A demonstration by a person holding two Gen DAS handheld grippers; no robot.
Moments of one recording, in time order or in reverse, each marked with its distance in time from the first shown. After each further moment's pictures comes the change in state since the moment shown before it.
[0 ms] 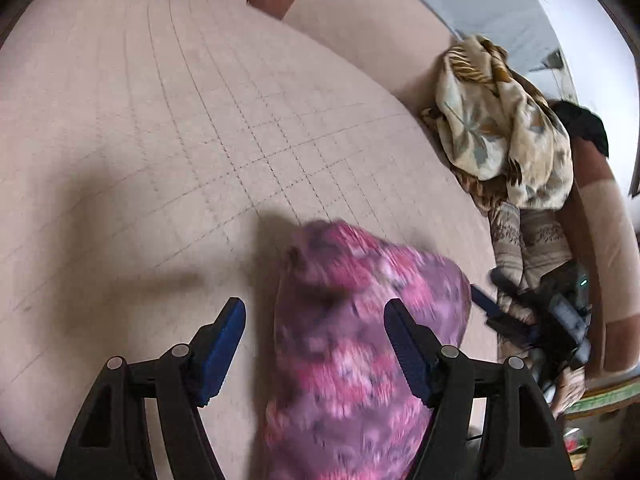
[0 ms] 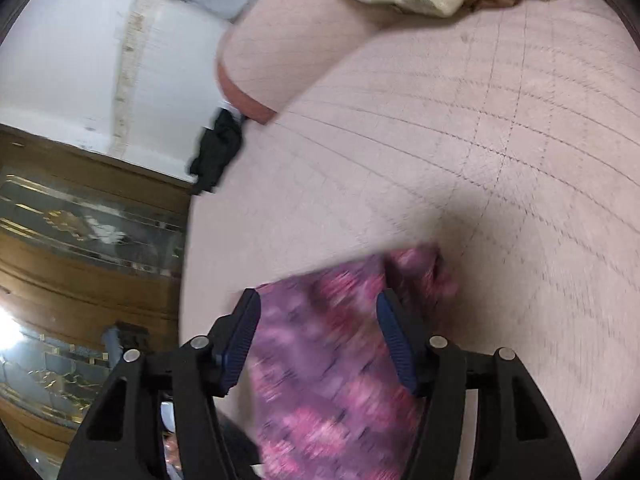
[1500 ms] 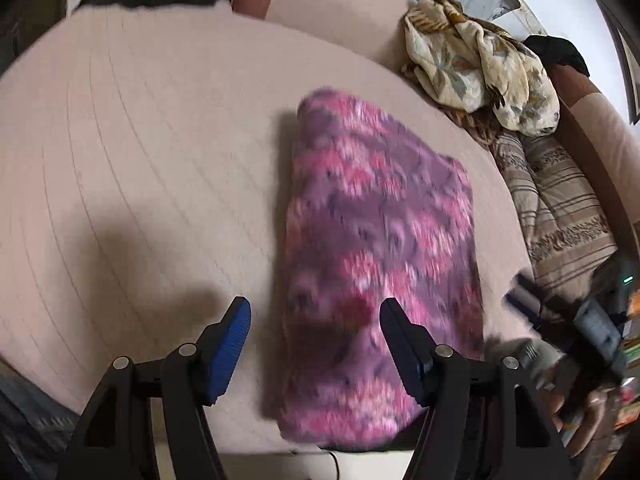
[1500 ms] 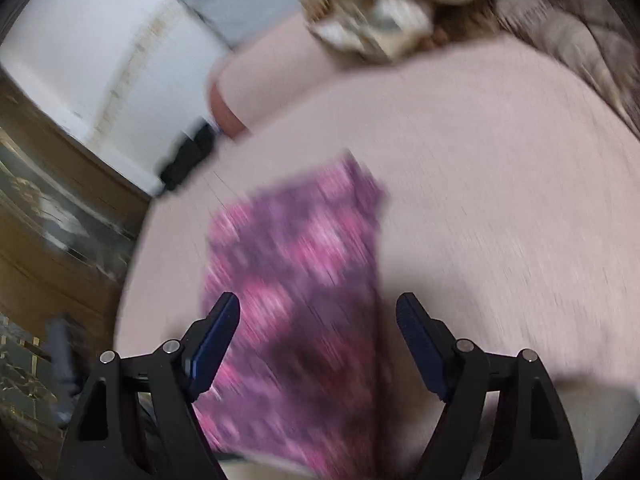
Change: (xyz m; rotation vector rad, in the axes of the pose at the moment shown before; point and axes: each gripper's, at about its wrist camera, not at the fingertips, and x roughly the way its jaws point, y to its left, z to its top) left arm -0.048 -0.009 -0.153 0.180 -0.050 0.132; right arm -0.074 0.000 -0.192 -0.060 -0.162 -0.263
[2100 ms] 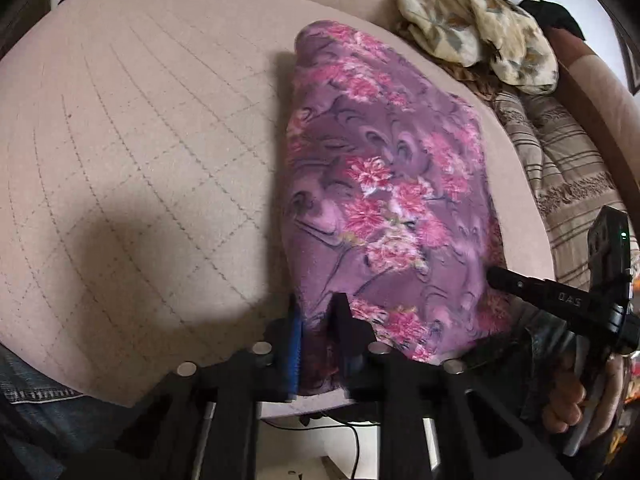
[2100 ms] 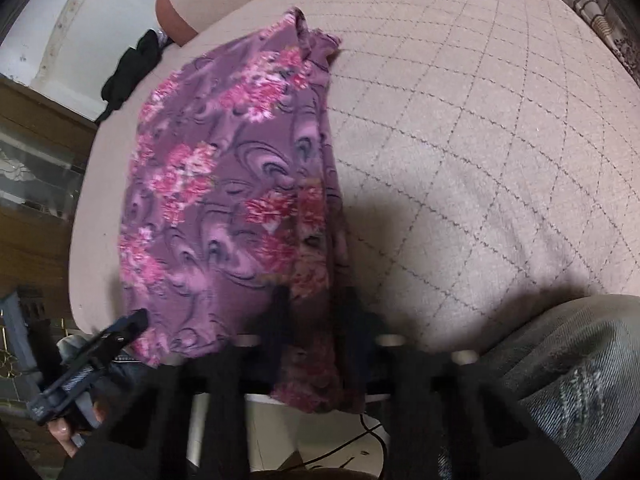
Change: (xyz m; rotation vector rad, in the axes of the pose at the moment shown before) left arm 0.016 -0.001 -0.046 0.083 0.055 0.040; right arm 0.023 -0.008 -0.028 -0.041 0.163 -0.160
